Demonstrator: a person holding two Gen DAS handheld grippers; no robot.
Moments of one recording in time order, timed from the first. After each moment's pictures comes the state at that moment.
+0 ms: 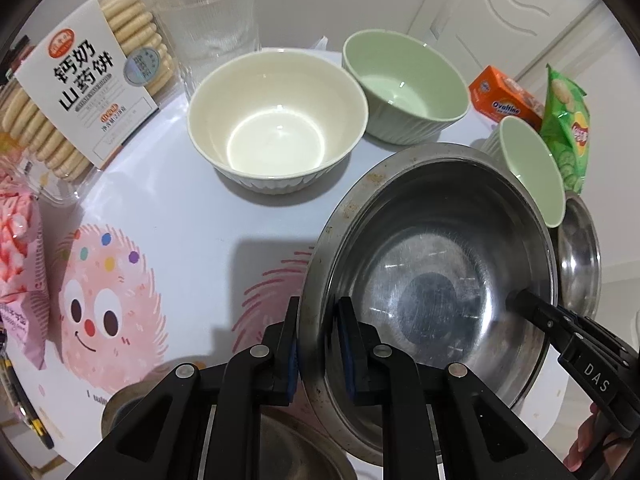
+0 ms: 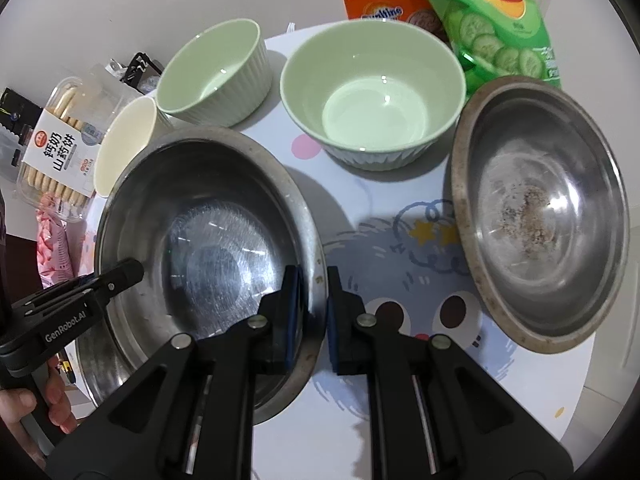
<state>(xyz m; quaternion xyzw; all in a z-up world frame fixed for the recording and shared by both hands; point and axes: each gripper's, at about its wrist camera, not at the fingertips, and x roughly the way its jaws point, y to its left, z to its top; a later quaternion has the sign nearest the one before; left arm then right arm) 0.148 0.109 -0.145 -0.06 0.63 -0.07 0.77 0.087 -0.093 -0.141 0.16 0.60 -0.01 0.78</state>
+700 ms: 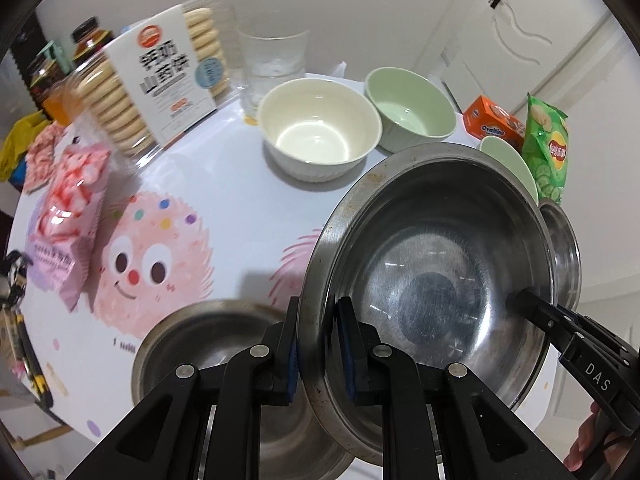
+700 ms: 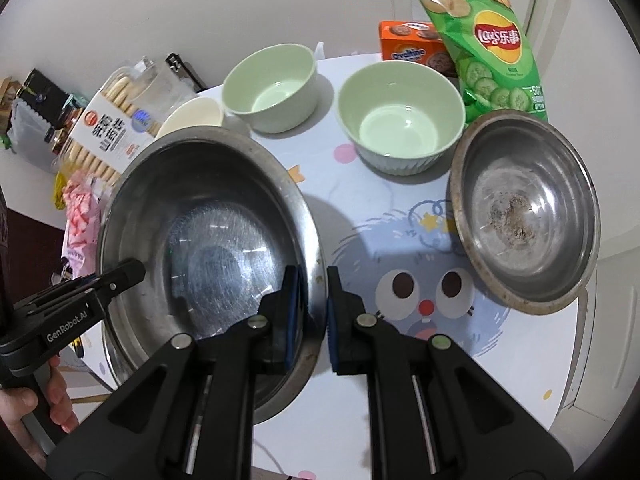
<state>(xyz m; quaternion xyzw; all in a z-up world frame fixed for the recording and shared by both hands) 0.087 0.140 -0.097 -0.09 0.60 -0.04 0.79 0.052 -0.068 -0.094 0.13 0.58 0.03 0.81</state>
